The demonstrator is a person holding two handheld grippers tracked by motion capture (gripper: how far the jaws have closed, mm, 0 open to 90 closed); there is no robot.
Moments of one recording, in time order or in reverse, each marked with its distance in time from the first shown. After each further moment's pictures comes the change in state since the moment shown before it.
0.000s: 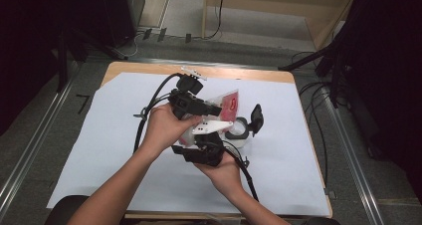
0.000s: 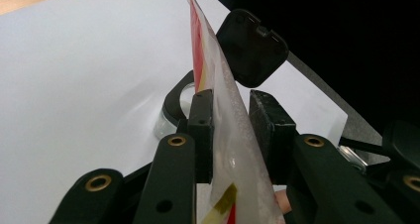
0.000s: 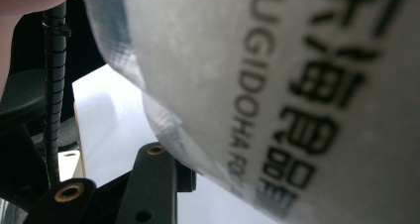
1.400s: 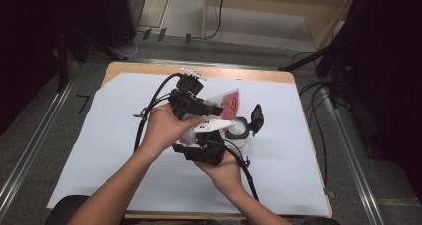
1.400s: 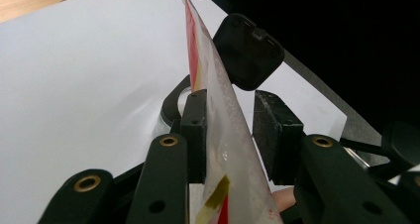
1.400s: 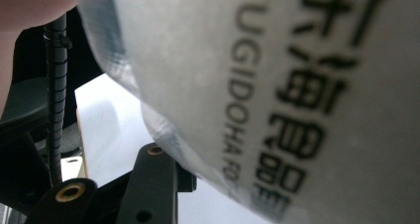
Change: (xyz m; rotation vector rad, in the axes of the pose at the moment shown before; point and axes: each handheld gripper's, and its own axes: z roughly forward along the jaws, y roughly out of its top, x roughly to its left) left arm -0.003 0.001 -0.003 -0.013 0.004 0.017; right arm -0.001 0.002 -0.003 -0.018 0.003 0.015
